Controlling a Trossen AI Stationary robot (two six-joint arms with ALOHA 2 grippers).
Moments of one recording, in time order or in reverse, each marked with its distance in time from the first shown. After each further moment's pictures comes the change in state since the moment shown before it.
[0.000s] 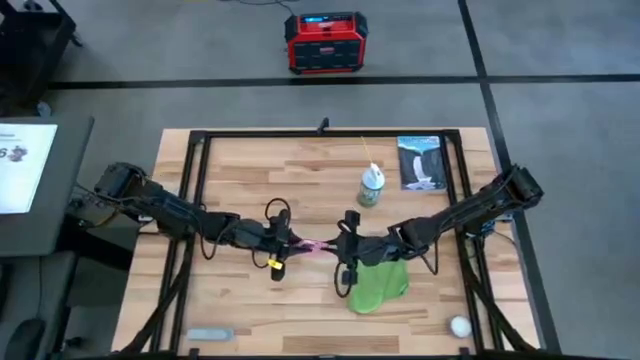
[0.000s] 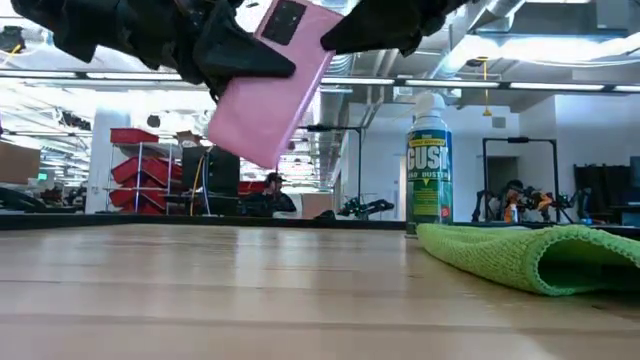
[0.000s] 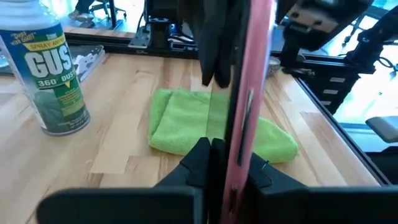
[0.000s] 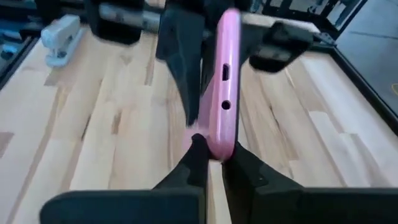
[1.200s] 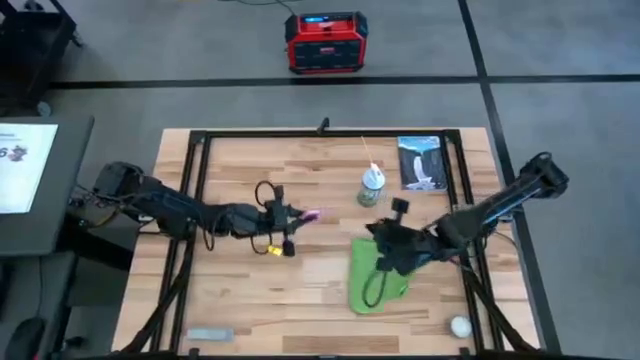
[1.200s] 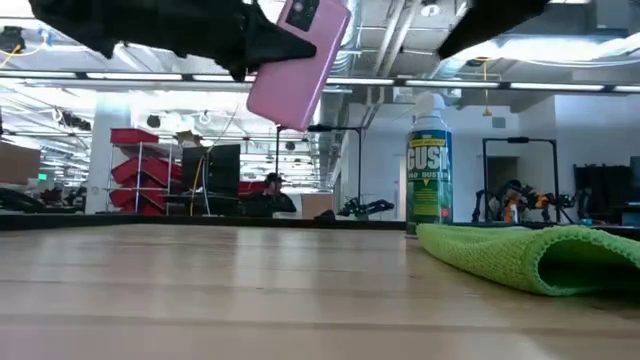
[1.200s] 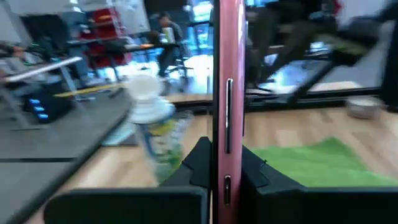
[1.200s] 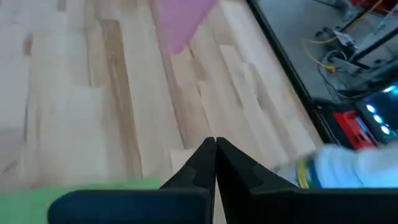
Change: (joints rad) left arm 0.164 -0.017 0.002 0.187 -0.194 0.318; right arm 0.209 -0.306 -0.002 -0.670 0.369 0.326
